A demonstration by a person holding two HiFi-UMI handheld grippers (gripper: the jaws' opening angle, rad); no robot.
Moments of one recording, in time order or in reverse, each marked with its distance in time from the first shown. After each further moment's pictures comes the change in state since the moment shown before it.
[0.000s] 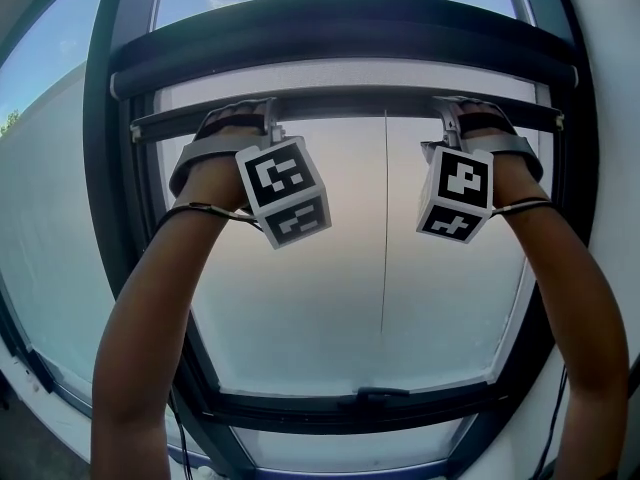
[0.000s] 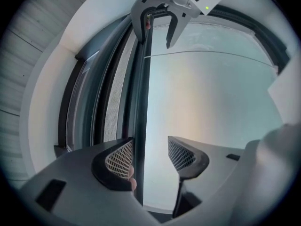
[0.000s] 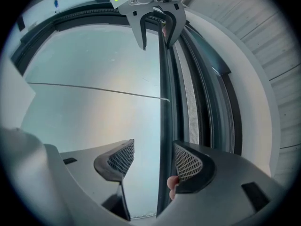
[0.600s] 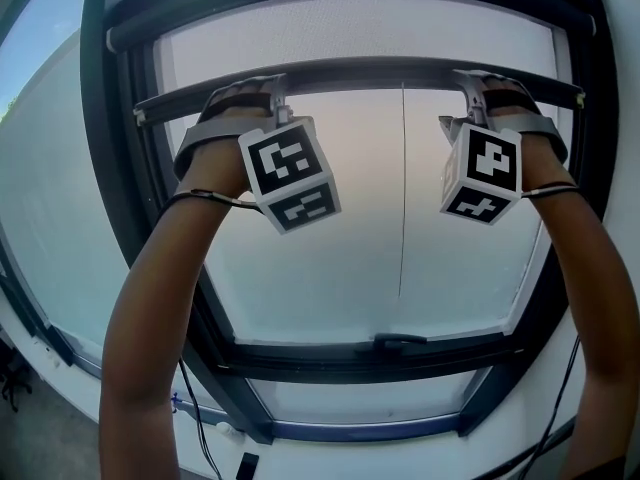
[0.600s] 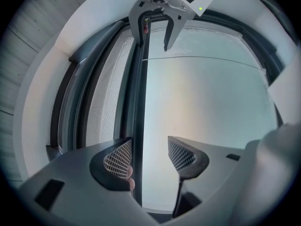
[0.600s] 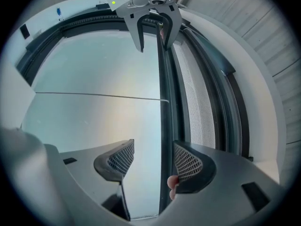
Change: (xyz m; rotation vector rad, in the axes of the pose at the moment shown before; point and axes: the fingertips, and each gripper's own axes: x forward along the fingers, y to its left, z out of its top) left arm -0.022 -0.063 -0.007 0.024 -0.034 -0.087; right arm -0.025 0.058 0.007 0.026 -0.027 0.080
